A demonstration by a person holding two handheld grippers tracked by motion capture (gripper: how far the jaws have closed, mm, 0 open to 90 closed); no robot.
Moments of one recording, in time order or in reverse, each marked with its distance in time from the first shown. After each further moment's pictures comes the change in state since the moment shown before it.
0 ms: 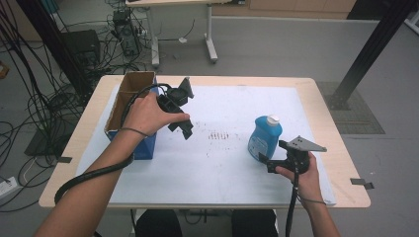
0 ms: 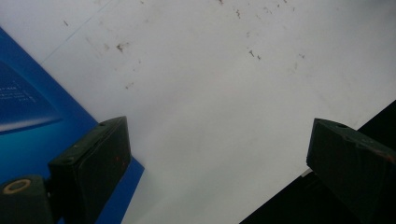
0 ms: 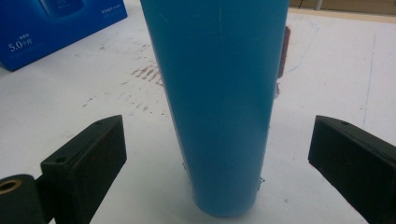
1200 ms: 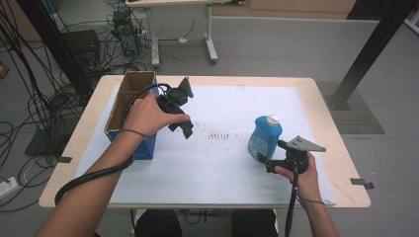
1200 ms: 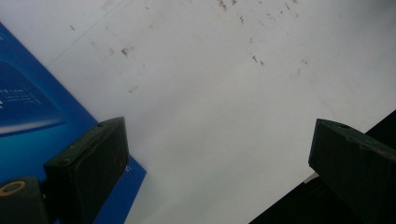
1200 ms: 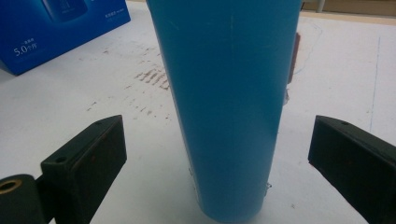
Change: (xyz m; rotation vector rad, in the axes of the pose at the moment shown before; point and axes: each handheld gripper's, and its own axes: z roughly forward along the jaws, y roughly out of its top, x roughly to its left) left arm -0.003 -0.003 0.000 -0.021 0.017 -0.007; right arm 0.002 -0.001 0.002 -0.009 0.005 0.009
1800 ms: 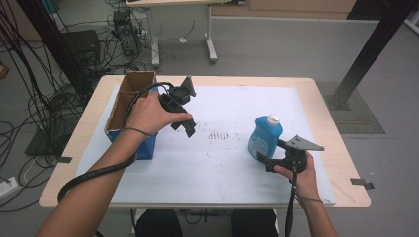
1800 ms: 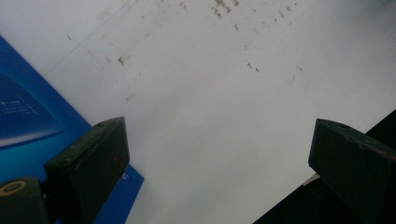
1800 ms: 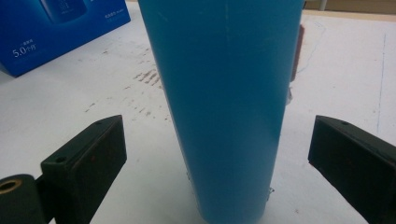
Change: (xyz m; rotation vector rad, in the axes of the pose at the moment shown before) left arm -0.002 0.004 0.000 -0.011 -0.006 0.011; right arm -0.003 -0.002 0.006 0.000 0.009 0.009
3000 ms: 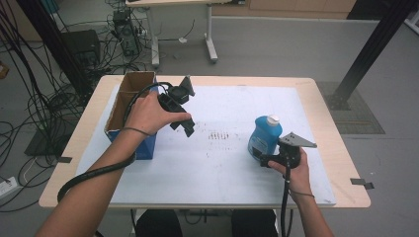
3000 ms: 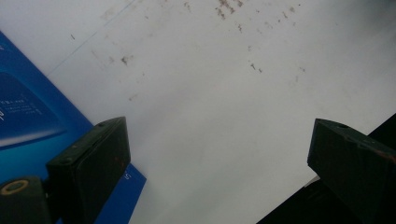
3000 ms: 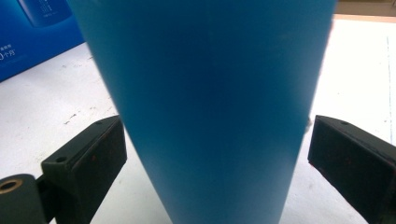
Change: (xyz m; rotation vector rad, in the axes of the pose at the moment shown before) left arm 0.004 -0.002 0.000 -0.006 -0.004 -0.009; right arm 0.000 -0.004 0.022 -0.016 -0.022 0.011
